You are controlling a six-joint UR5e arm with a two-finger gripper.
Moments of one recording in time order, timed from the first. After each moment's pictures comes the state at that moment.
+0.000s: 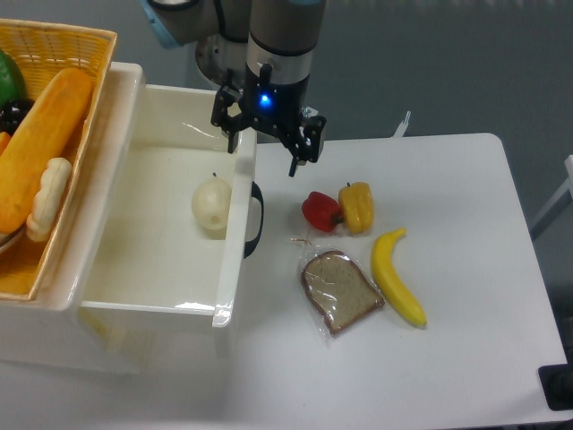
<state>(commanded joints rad) 2.50 -1.58 -1.58 -1.50 1.40 0.82</state>
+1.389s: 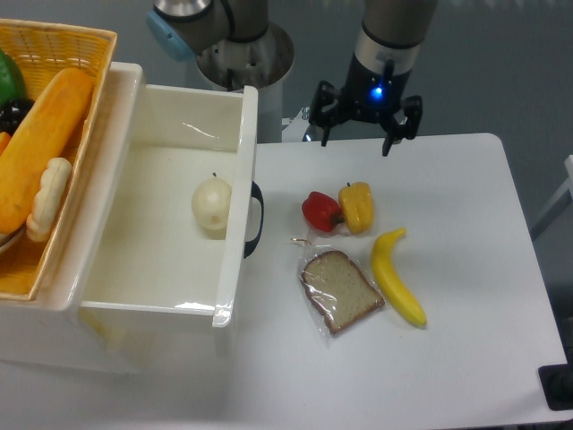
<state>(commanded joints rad) 2.73 -1.66 -1.62 -1.49 1.54 0.82</state>
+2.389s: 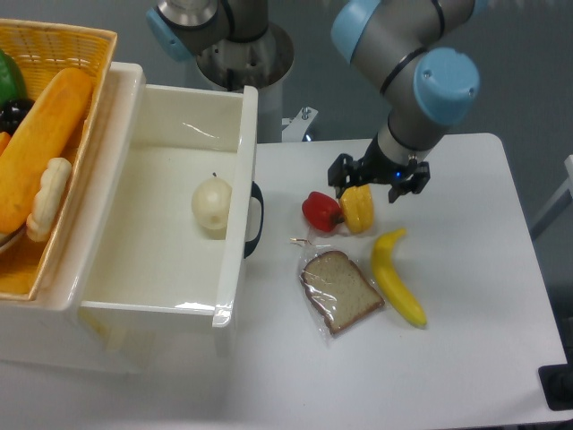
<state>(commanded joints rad) 2.67 -1.88 -1.61 -1.44 1.39 0.63</state>
